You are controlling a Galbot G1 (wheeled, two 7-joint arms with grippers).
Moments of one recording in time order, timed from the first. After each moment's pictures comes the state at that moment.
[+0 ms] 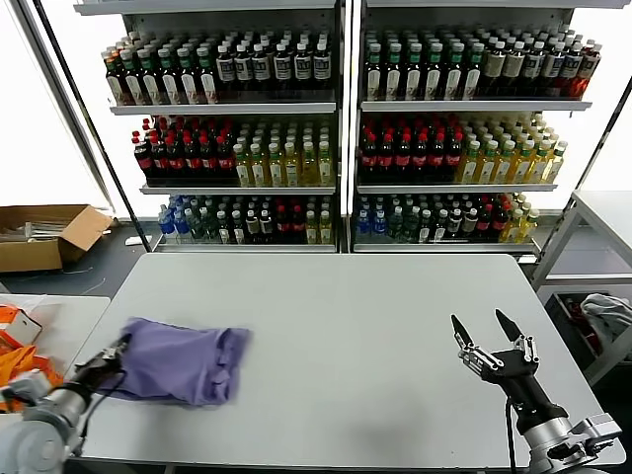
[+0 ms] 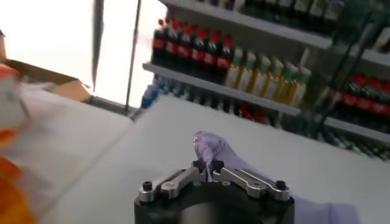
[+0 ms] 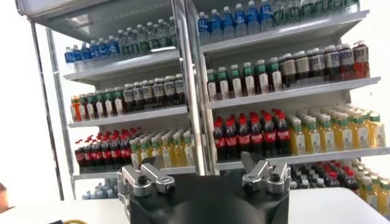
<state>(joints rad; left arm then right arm) 1.43 -1.00 -0.91 -1.84 -0.90 0.45 0.00 -1.67 1.09 0.76 2.25 0.66 -0.06 -0.07</state>
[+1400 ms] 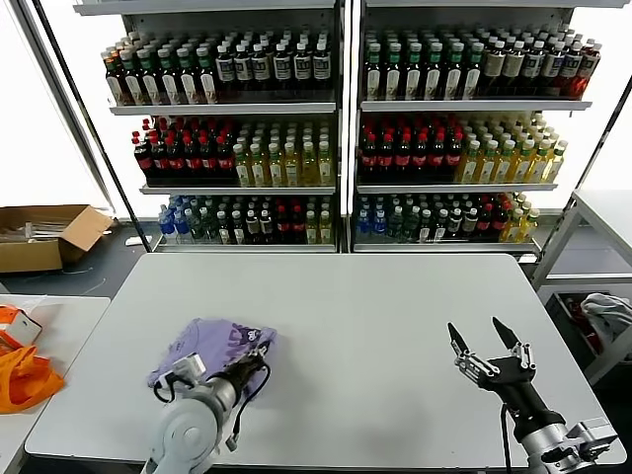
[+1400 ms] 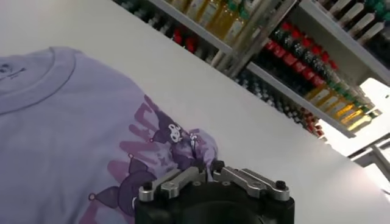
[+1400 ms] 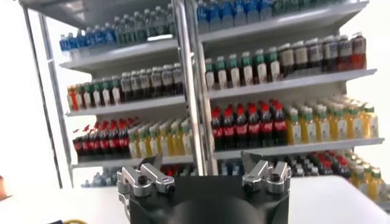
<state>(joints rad) 1.18 -1.25 -0.29 -2.00 -1.15 0.55 -0.56 -1.69 1.08 0.73 2.28 0.64 -0.15 -0.03</state>
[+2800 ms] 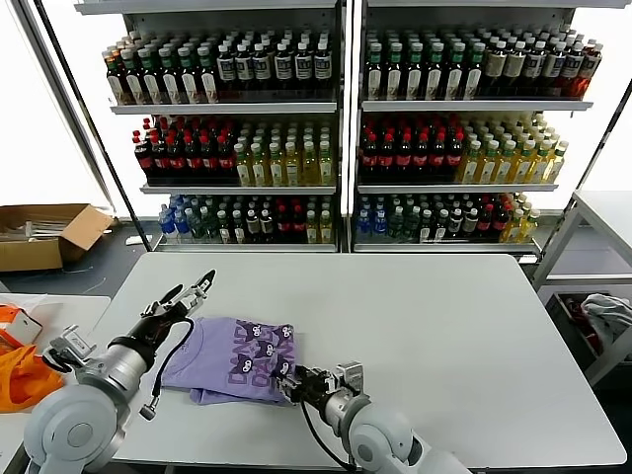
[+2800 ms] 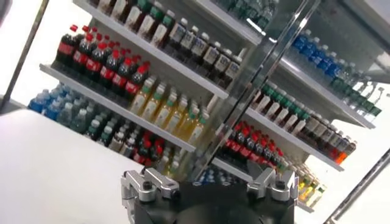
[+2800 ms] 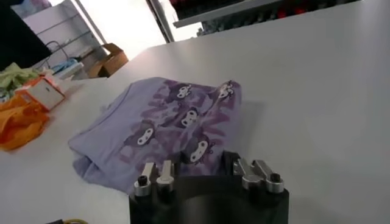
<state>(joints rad) 1.28 -1.04 -0.65 -2.21 -1.23 0.46 -0.31 -0.92 1.19 -0.23 1.84 0.88 -0.56 0.29</state>
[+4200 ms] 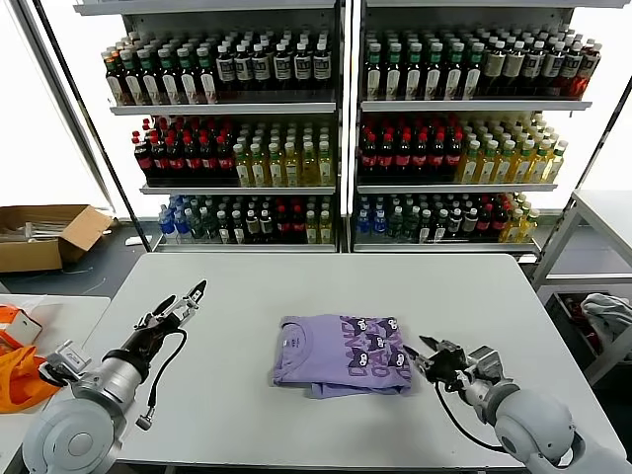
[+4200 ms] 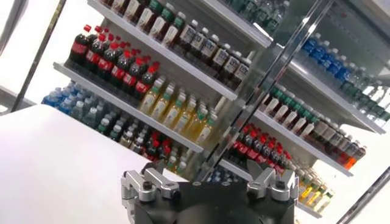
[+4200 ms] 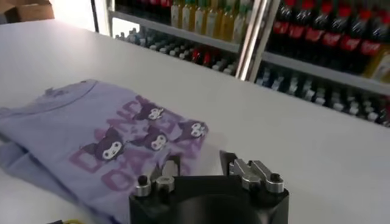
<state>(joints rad) 1.34 -1.09 -0.68 -2.18 -1.18 0.44 -0.23 -1.19 0.75 0.27 2.03 0.61 -0.55 0.05</state>
